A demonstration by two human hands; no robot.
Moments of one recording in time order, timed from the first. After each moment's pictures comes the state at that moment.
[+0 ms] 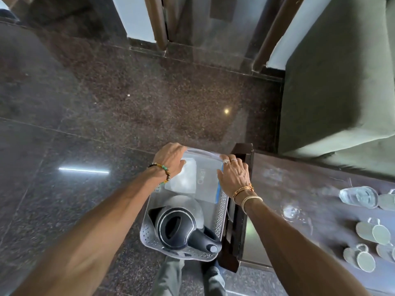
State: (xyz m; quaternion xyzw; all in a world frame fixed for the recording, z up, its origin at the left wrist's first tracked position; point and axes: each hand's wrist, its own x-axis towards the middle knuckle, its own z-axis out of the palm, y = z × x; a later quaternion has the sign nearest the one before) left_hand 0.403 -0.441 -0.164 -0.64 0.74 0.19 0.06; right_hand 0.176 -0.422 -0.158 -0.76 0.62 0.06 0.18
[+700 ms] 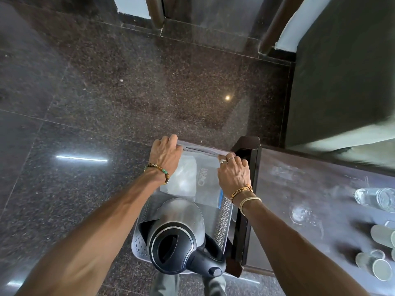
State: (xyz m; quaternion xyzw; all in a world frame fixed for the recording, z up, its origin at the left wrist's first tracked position) left_hand 0.405 -0.457 -0.217 -0.65 0.75 0.07 0.11; right_hand 0.187 -0.441 -0.222 -0.80 0.58 0.12 0.09
